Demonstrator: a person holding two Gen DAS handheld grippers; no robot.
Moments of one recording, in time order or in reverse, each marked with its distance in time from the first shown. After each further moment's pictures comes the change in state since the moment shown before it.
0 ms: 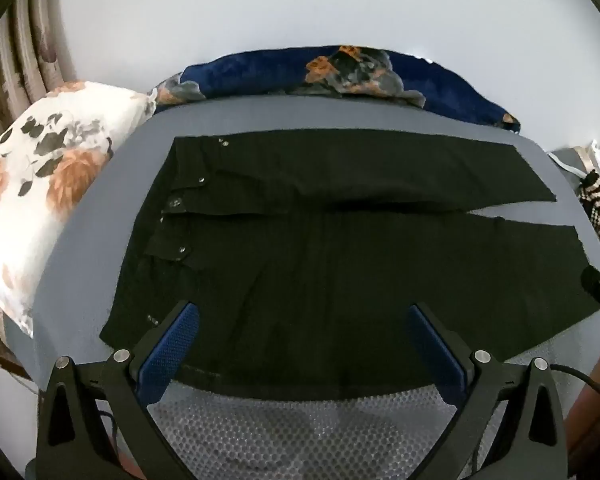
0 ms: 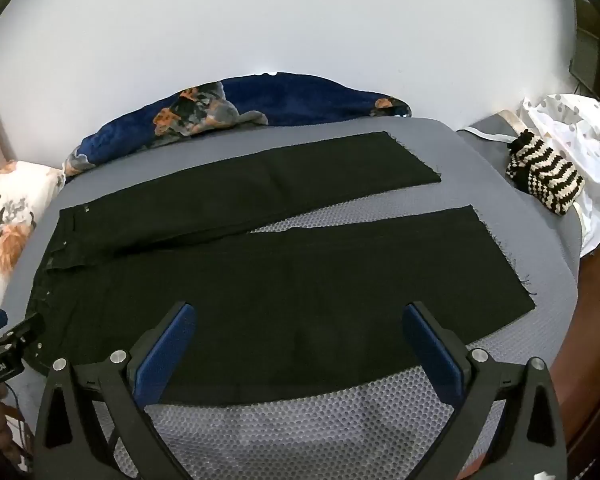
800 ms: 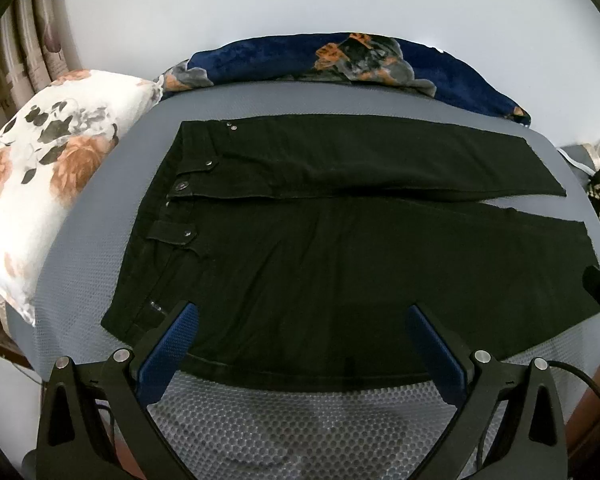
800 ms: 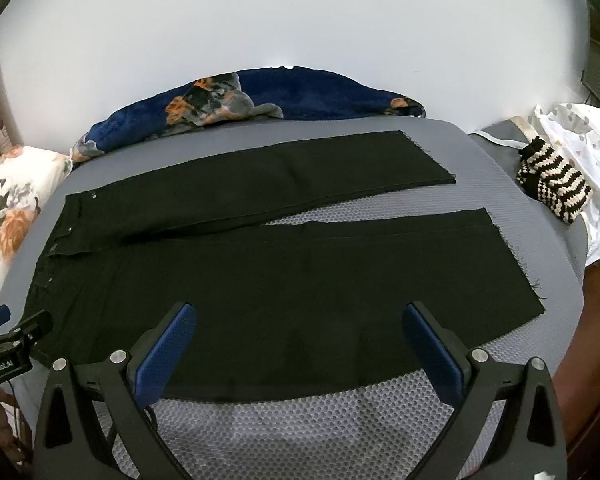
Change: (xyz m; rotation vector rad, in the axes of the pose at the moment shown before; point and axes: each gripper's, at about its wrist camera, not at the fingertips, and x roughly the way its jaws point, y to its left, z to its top) left arm 0.015 0.009 -0.008 -0.033 0.064 -0.005; right arm 0.008 0.017 -0.009 -0.040 0.002 0.021
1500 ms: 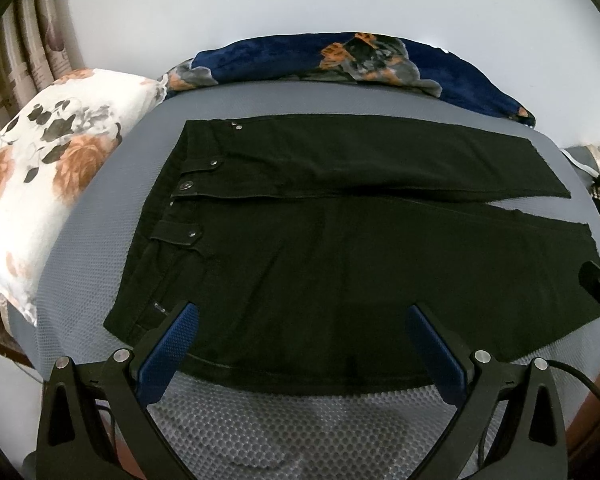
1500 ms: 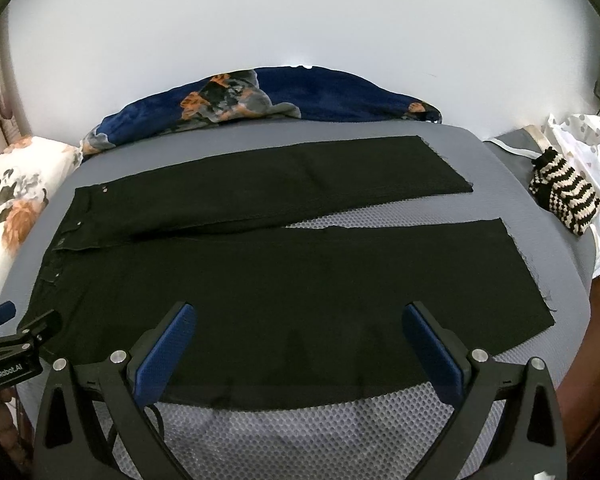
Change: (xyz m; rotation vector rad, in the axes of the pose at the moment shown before) left arm 0.003 0.004 0.002 -0.002 0.001 0.015; right arm 0.006 0.017 0.008 -0.040 0.006 0.023
